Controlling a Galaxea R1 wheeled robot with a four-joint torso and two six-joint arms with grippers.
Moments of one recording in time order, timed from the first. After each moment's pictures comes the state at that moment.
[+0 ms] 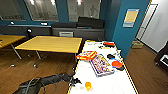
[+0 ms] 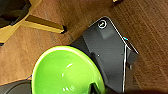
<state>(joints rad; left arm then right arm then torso) 0.44 2.79 -2.18 -0.17 0.61 -0.50 -1.68 2.31 -1.79 -0.10 0.53 0.37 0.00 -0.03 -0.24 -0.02</state>
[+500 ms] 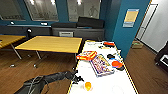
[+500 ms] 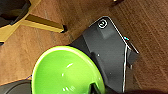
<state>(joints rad) 0.41 2.83 -2.18 -0.16 0.61 -0.50 -1.68 2.31 -1.79 -0.10 0.53 0.37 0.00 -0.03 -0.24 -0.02</state>
